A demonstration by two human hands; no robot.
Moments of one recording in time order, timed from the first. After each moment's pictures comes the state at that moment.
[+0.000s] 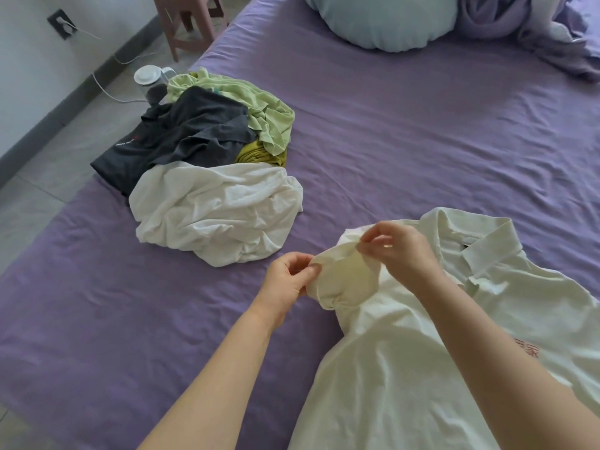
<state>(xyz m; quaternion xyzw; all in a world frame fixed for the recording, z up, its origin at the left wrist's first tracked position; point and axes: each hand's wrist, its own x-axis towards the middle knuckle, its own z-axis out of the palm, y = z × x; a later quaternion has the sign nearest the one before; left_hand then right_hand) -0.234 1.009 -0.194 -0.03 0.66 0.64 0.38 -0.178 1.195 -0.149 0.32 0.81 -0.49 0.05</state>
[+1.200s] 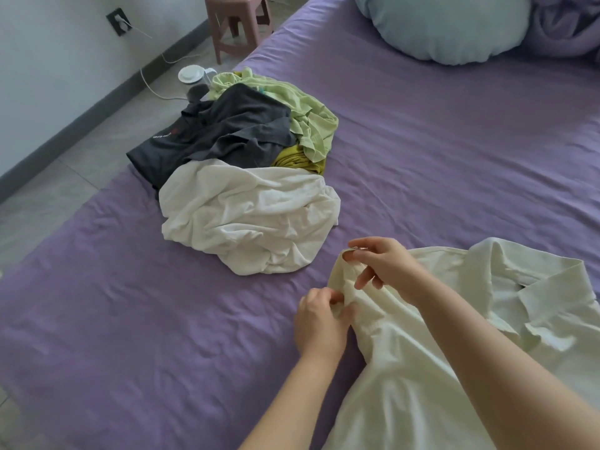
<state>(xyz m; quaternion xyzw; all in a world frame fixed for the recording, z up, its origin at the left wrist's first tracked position) -0.211 1.019 -0.245 0.02 0.91 0.37 0.20 -0.248 1.170 -0.213 0.27 0.74 -0.59 0.18</state>
